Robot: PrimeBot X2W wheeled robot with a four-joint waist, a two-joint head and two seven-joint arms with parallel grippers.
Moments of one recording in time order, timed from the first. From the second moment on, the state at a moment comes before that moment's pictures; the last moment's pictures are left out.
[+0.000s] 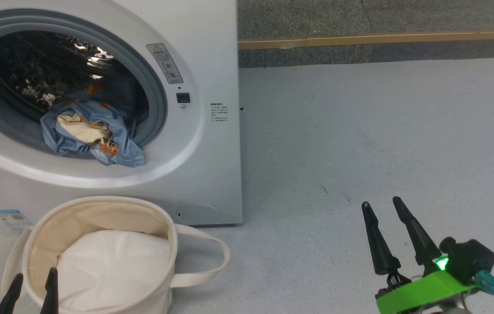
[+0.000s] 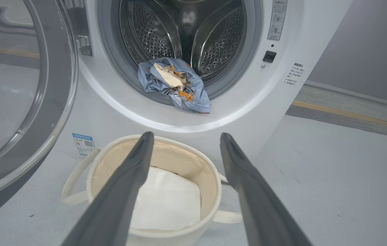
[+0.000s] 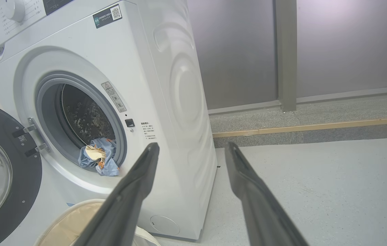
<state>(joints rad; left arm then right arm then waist) 0.10 0.59 -0.28 0.06 -0.88 0.11 -0.25 -0.01 -0.11 0.17 0.02 0.33 0.12 -0.20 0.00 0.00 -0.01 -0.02</state>
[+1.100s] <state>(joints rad) -0.77 0.63 -0.41 0.72 -0.85 -0.13 -0.11 -0.17 -0.06 0.19 -0.07 0.21 0.12 -0.19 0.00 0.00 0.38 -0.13</state>
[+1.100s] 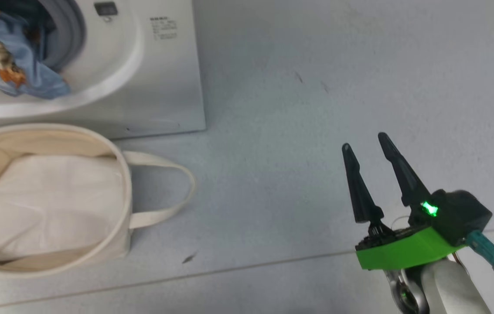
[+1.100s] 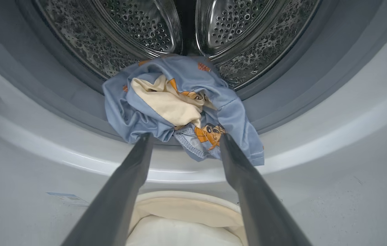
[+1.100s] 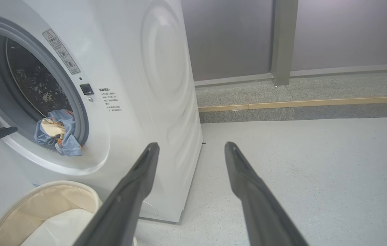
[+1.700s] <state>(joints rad) -1.15 0.75 -0.69 0.83 -0.97 -0.13 -0.14 -0.23 -0.06 0.20 -0.12 0.20 0.12 -0.23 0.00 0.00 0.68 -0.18</state>
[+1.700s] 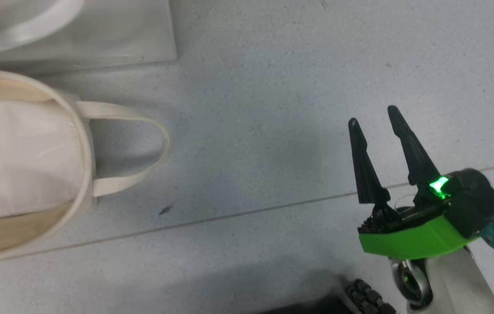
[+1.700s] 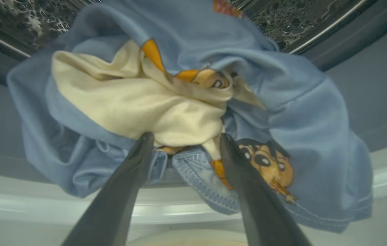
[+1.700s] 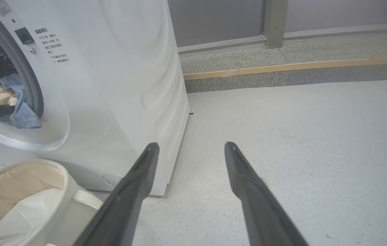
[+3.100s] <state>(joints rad) -1.67 0.83 -0.80 0.89 -0.95 -0.13 -0.25 -0.27 -0.06 0.18 -0.17 0.19 0.12 -0.25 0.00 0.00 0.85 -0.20</state>
